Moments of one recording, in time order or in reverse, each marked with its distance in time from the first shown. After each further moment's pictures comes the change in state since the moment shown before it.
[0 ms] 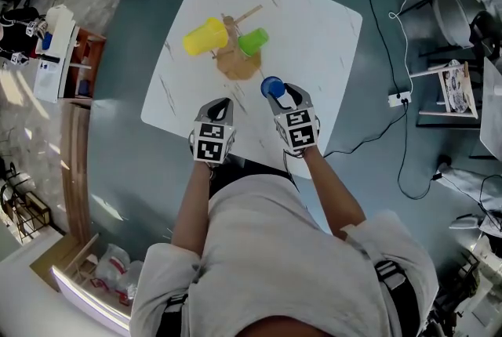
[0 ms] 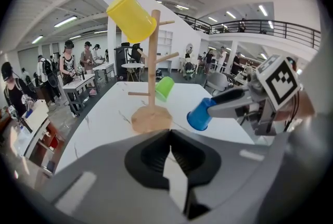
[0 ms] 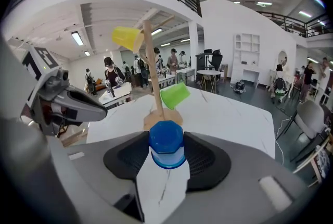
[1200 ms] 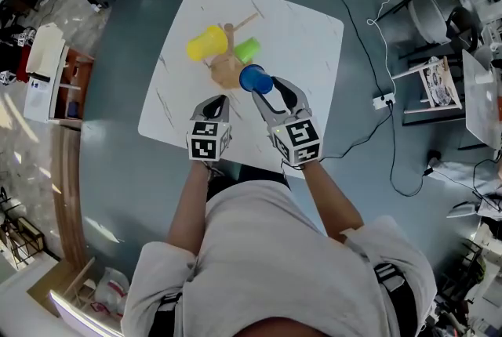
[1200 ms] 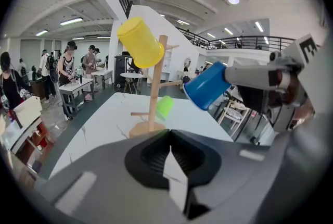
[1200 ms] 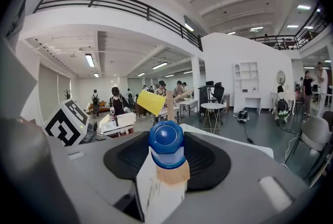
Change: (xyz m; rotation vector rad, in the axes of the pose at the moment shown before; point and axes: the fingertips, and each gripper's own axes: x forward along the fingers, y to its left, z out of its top) left arm -0.025 0.008 0.042 -0.056 -0.142 -0.061; right arm -0.088 0.053 0.127 -0.026 -0.362 0.014
